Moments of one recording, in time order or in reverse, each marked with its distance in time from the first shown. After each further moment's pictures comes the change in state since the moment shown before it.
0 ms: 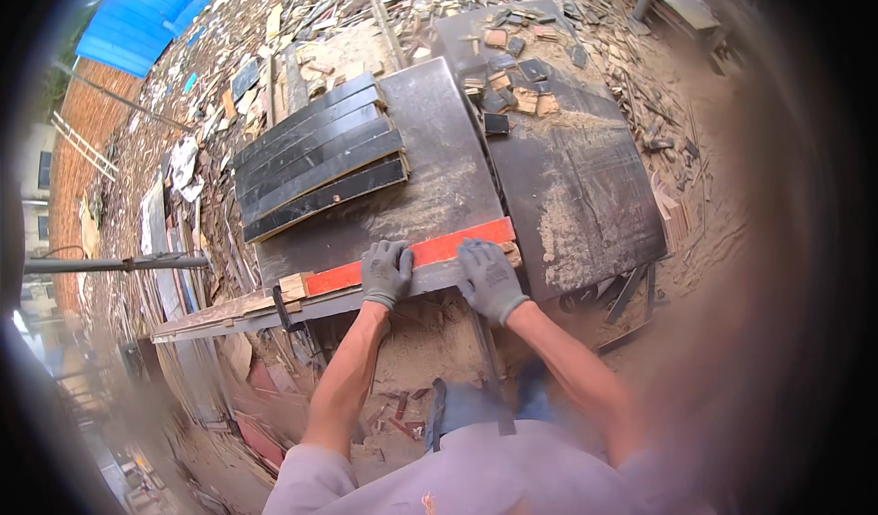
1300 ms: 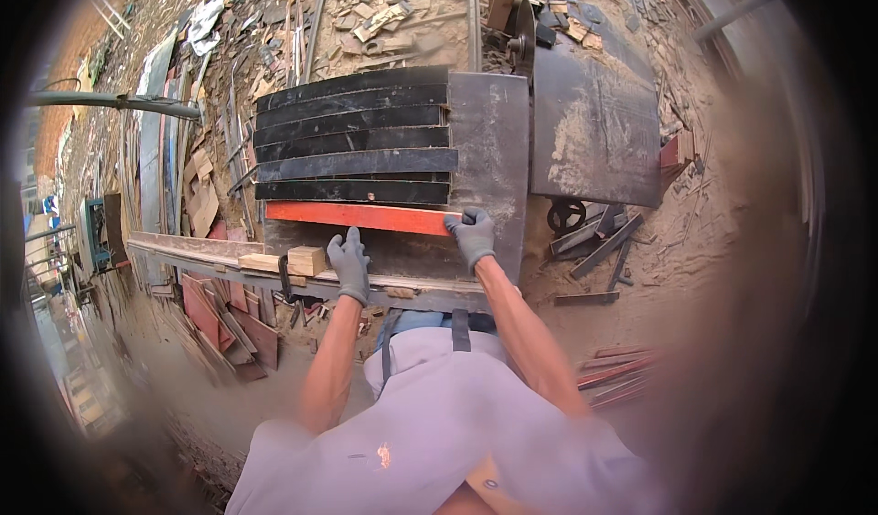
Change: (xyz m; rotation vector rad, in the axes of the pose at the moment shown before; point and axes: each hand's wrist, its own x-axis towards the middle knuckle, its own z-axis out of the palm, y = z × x) left_hand -0.295 0.048 -0.039 -1.014 0.424 -1.349; right_hand -0.151 -0.083 0.092 0.890 0.109 0.945
